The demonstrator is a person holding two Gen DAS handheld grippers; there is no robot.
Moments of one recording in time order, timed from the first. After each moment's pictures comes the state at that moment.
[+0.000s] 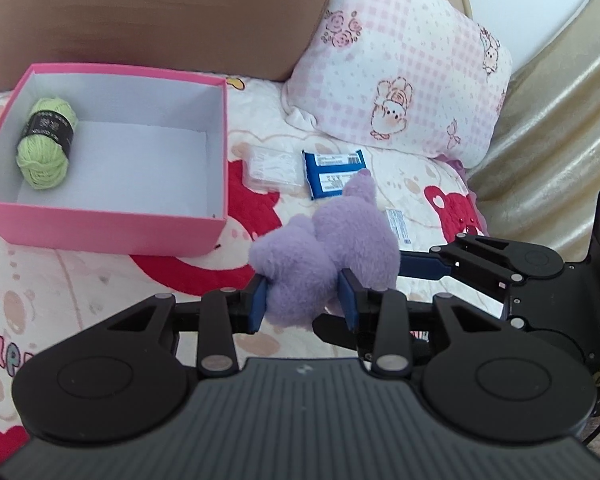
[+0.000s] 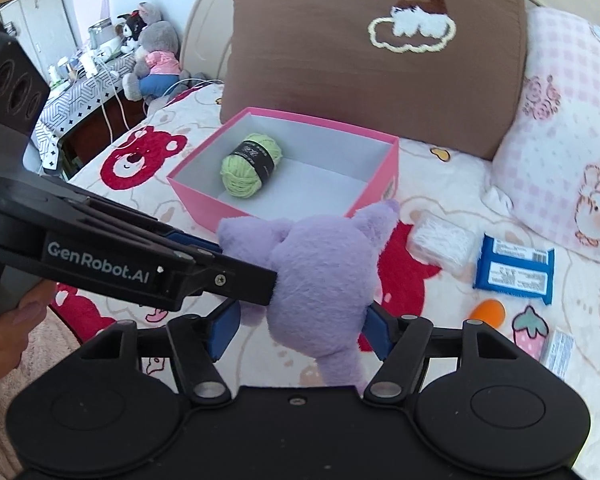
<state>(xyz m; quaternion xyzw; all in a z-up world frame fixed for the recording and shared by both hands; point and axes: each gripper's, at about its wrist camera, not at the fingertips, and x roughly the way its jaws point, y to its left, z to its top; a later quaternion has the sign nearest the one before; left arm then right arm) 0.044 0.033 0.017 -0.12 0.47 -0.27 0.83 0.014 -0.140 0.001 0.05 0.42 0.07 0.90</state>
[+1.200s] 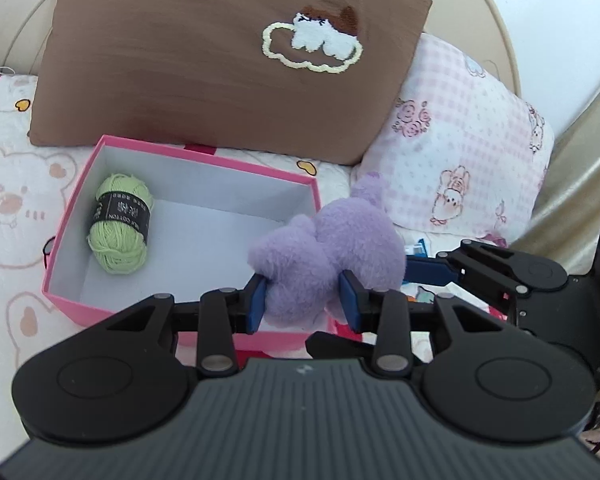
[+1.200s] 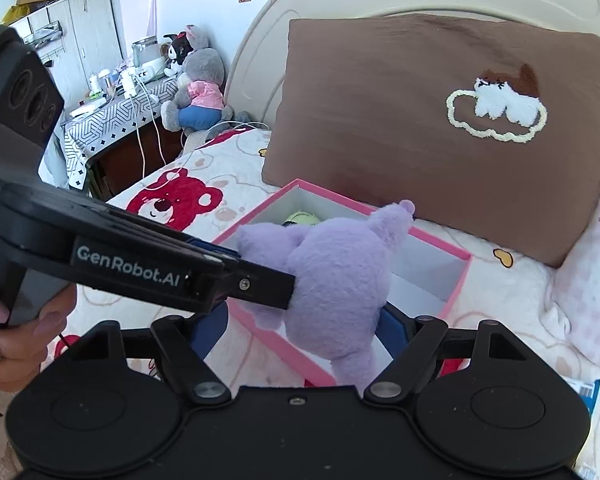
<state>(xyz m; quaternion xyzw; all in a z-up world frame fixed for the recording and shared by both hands) 0.112 0.113 0.034 -0.14 0.41 -0.21 0.88 0.124 -0.105 0.016 0.02 0.36 0.13 0.92</state>
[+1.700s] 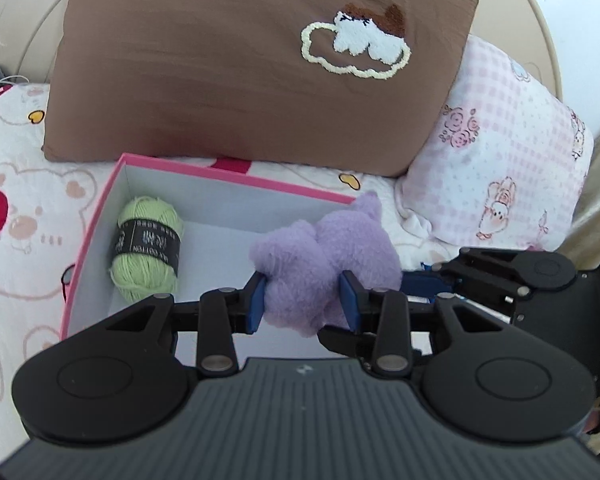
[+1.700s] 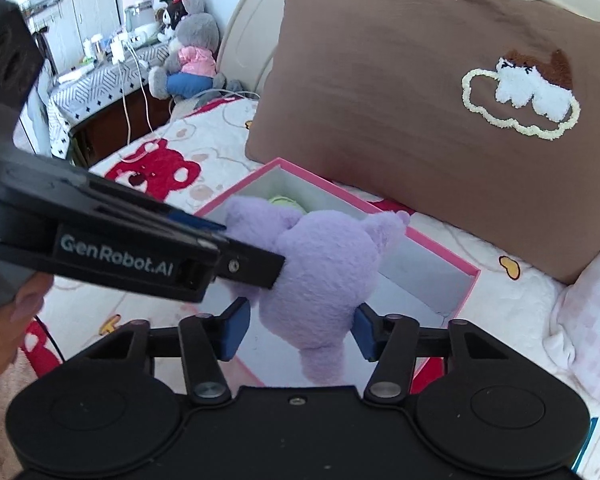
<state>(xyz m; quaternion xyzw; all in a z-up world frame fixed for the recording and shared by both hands) 0.168 0.120 0.015 -0.12 0.41 -0.17 0.89 0.185 -0.106 -0.012 -0.03 0.40 0.13 0.91</state>
